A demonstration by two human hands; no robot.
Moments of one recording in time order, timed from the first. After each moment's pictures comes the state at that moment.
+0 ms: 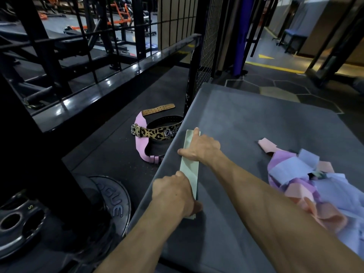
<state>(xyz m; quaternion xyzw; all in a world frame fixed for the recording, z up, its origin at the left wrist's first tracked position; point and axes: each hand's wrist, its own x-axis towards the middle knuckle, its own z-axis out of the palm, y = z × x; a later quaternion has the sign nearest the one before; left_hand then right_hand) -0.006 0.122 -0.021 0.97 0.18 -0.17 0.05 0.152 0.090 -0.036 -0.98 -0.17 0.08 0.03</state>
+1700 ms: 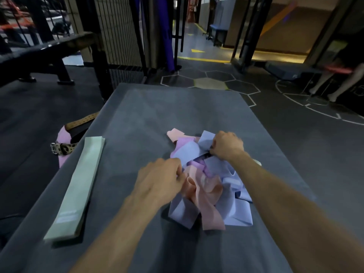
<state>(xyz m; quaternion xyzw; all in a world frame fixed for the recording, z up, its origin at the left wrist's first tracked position) 0.072 -0.065 -0.011 0.99 -0.03 0.01 0.15 0.214 -0.261 -0.021 -1.00 0.01 0.01 0.05</state>
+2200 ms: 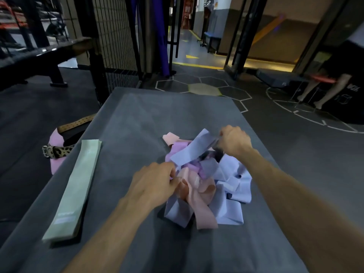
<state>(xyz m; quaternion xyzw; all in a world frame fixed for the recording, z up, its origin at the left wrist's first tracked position) 0.070 -0.055 -0.018 0.98 -0.04 0.02 0.18 0.203 -0.285 0.019 -1.00 0.02 -0.02 0.08</state>
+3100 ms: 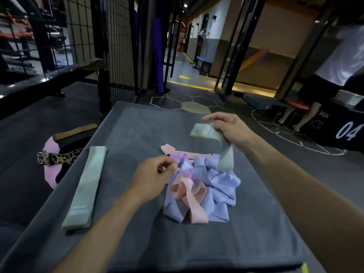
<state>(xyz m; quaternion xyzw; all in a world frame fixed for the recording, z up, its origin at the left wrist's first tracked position) 0.039 -0.034 0.008 0.84 -0.08 0.11 0.52 0.128 -0.260 0.131 -0.87 -0.13 -0.05 0.47</state>
